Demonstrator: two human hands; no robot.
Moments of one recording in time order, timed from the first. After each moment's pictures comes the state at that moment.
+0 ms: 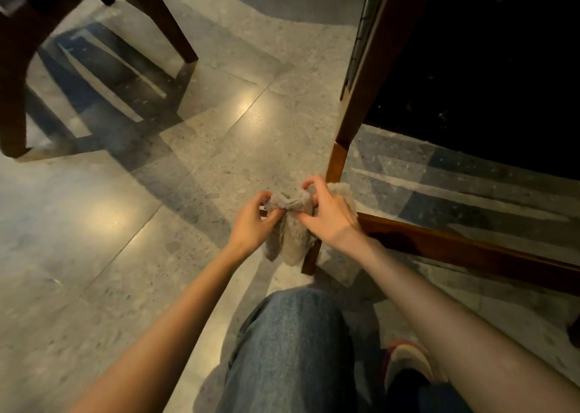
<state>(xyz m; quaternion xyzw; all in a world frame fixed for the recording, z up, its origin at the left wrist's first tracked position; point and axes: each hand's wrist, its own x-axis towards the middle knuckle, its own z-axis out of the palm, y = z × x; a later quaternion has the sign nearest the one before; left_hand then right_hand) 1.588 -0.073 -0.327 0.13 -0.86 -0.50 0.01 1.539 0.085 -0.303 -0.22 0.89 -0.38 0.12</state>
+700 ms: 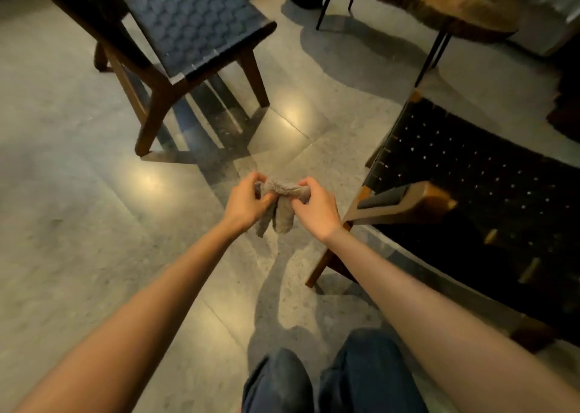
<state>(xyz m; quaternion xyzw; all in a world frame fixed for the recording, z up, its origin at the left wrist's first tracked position) 1.624 -0.156 0.038 0.27 -0.83 -0.48 0.06 1.559 -0.020 0.047 -0.18 0.85 -0.43 0.23</state>
